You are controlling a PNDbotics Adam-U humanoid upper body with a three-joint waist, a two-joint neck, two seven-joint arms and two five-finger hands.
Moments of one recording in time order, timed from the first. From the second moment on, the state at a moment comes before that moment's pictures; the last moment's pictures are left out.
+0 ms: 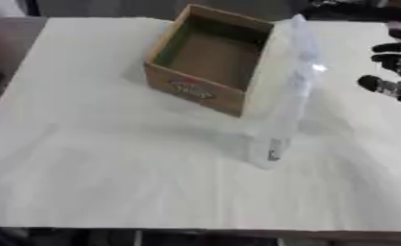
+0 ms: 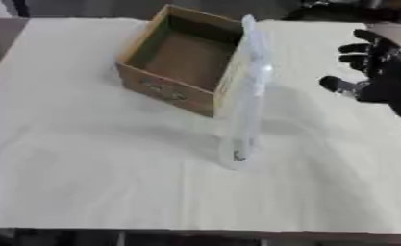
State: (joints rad) left arm -0.16 0.51 0.19 -1.74 0.14 0.08 0.50; right arm -0.43 -0.62 0.05 -1.52 -0.30 0.07 0.21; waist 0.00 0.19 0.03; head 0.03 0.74
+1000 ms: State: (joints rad) left arm -0.16 0.51 0.19 -1.74 0.14 0.08 0.50; right arm -0.34 -0.63 0.14 -1.72 -0.34 0.11 0.31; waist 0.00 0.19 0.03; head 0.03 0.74
